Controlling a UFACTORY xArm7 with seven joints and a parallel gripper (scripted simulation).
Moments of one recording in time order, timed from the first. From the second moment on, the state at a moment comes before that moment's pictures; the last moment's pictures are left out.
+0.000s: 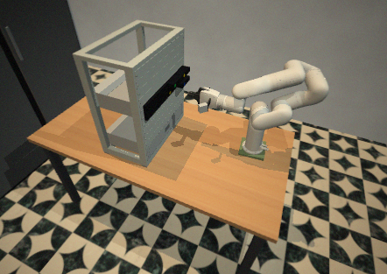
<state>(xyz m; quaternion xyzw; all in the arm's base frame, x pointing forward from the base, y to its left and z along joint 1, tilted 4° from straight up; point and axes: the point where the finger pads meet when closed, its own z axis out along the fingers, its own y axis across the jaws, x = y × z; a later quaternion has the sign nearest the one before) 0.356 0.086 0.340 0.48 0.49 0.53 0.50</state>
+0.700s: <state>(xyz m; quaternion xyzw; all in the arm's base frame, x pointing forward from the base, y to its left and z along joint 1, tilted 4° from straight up) 0.355 0.025 0.370 0.48 0.49 0.52 0.50</state>
